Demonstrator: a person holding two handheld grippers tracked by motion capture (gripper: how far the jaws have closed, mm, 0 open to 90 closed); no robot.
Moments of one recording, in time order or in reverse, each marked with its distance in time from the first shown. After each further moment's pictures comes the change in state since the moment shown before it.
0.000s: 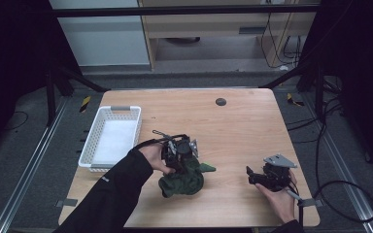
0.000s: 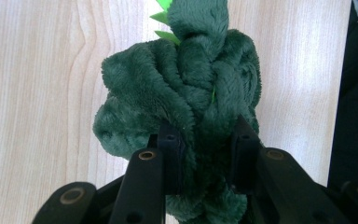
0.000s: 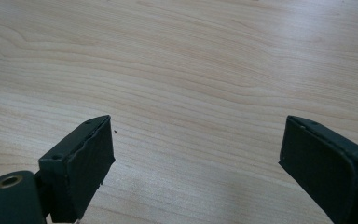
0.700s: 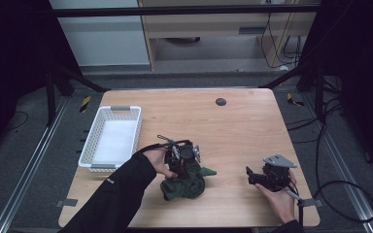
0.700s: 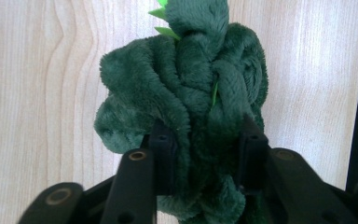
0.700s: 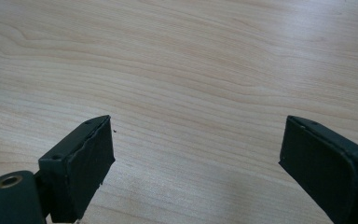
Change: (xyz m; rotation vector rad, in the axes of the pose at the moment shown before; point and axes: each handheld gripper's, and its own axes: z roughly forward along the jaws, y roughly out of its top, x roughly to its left) left arm 0.000 0.001 0.027 0.040 -0.003 0.017; right arm 0.001 0.000 0.001 0.002 0.003 -0.006
